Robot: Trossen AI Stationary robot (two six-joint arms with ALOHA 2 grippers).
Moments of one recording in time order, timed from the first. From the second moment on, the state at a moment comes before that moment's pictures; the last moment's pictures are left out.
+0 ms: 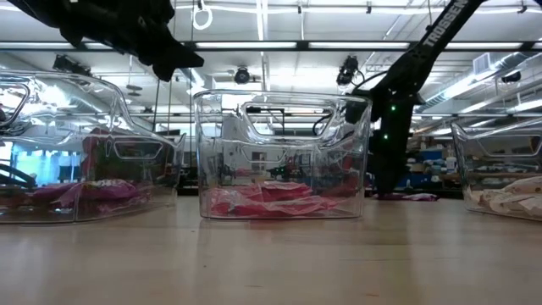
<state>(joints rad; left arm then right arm) 0.33 0.83 0.58 -0.03 0.21 0.08 -0.69 1.71 0.89 -0.46 0.23 0.24</state>
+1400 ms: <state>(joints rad) 0.24 1.16 0.76 0.19 0.34 0.31 -0.08 1.44 1.07 -0.13 -0.07 0.07</state>
